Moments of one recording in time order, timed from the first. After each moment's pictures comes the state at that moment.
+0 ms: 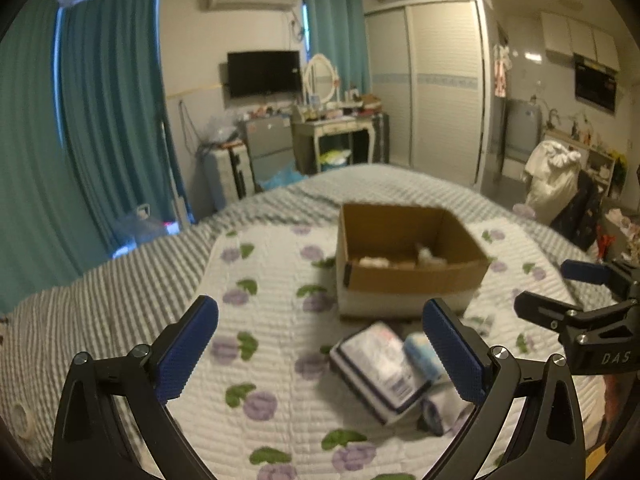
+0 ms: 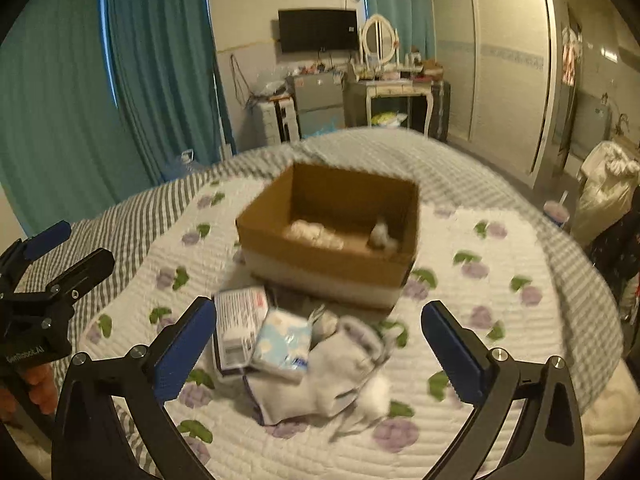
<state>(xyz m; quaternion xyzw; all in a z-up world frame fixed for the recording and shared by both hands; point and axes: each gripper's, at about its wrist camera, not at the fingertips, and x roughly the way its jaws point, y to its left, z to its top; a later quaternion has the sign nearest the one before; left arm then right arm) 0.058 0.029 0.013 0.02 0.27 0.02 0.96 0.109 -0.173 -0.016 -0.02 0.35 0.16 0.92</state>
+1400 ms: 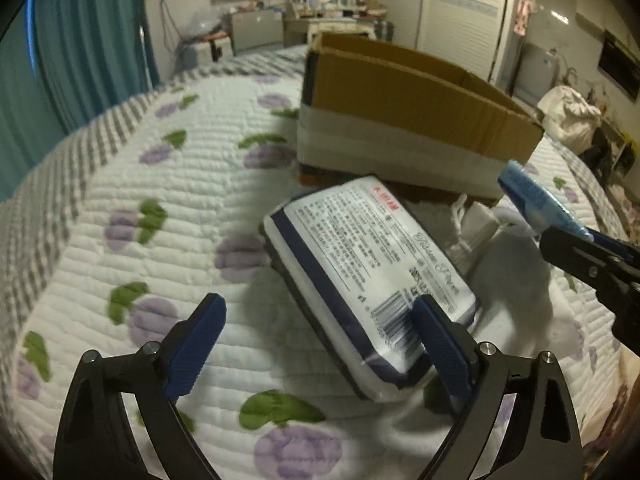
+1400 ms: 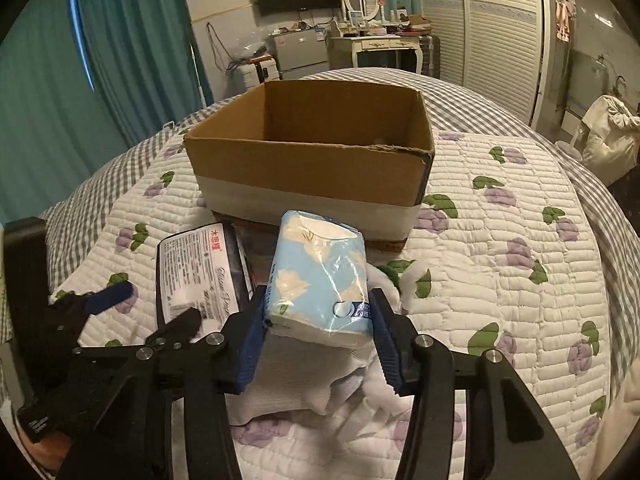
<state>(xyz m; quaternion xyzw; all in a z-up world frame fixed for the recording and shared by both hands) 0.114 0.003 -0.130 -0.02 0.43 0.00 0.90 0.142 -0.176 -0.107 0.00 0.40 0.14 0.90</state>
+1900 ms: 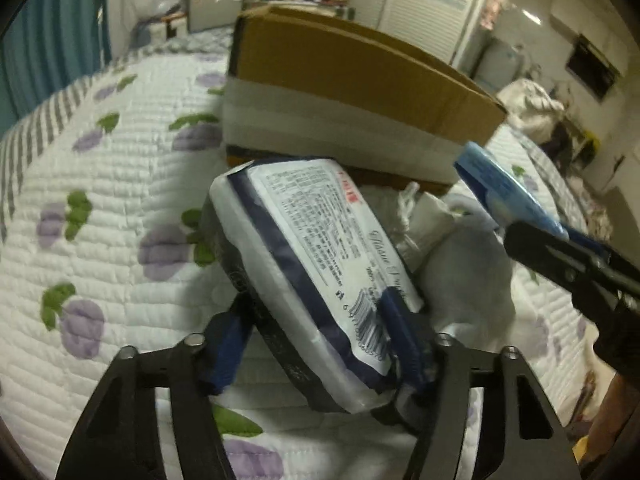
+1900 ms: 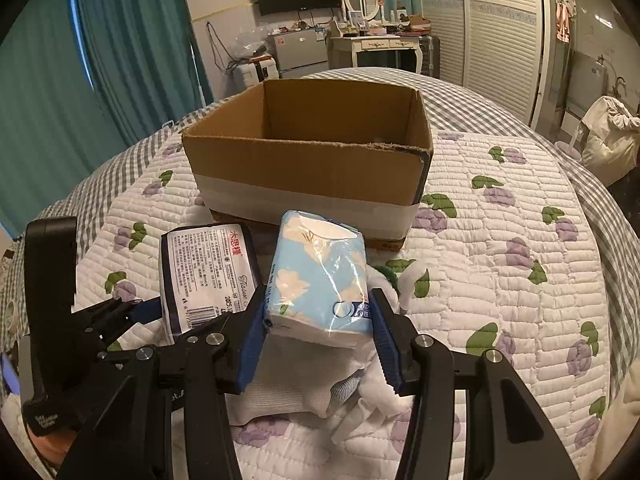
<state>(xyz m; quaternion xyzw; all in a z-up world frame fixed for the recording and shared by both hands) 0.123 -0.013 -0.136 -0.04 0.45 -0.09 0.89 0.141 -0.178 -0.109 0.00 0.40 0.14 0.91</state>
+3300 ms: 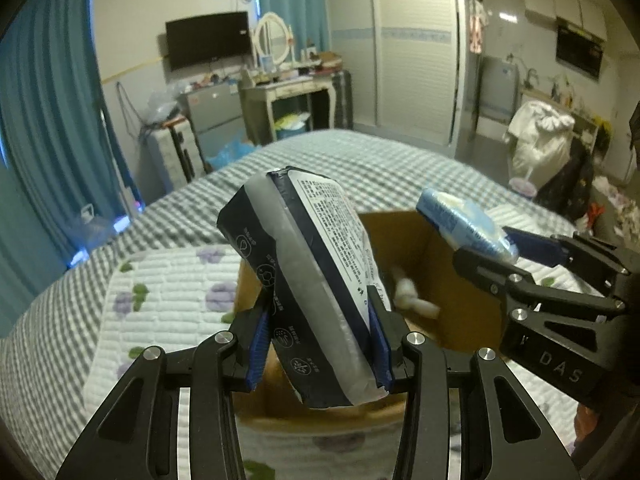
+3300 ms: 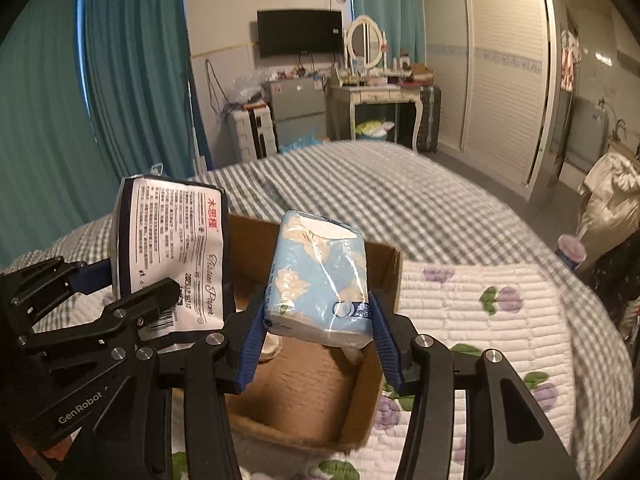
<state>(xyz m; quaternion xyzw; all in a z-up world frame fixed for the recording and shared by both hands) 0.256 -0.037 -0.035 0.05 0.34 -0.05 0.94 0.304 -0.192 -0.043 -0.02 0.33 0.14 0.93</state>
